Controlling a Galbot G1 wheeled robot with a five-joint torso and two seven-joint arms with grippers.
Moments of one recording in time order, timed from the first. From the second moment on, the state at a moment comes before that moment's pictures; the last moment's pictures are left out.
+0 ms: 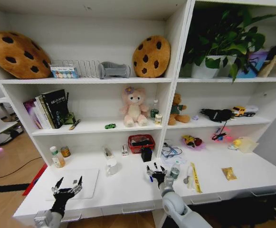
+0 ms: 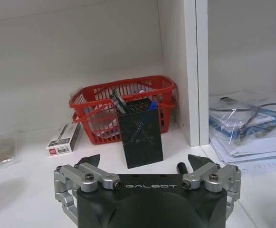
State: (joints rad) left arm 1.86 -1.18 -0.72 -2.13 -0.40 -0.06 -0.13; right arm -1.16 1.10 0.01 1.74 0.64 -0.11 0.47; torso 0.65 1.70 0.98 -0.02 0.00
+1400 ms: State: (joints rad) left arm 1.89 -1.20 -0.76 -2.10 -0.42 -0.08 -0.11; right arm -0.96 1.04 -0.19 1.62 0.93 -0.23 0.56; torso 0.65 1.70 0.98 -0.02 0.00
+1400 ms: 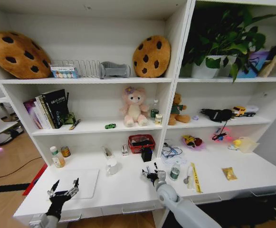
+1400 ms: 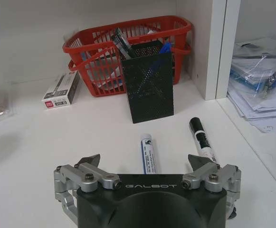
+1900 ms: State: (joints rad) left arm 1.89 -1.21 -0.75 -2.09 -0.42 -0.09 -0.11; right arm -0.93 1.04 -0.21 1.58 0.96 -0.23 0.56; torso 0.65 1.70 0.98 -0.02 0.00
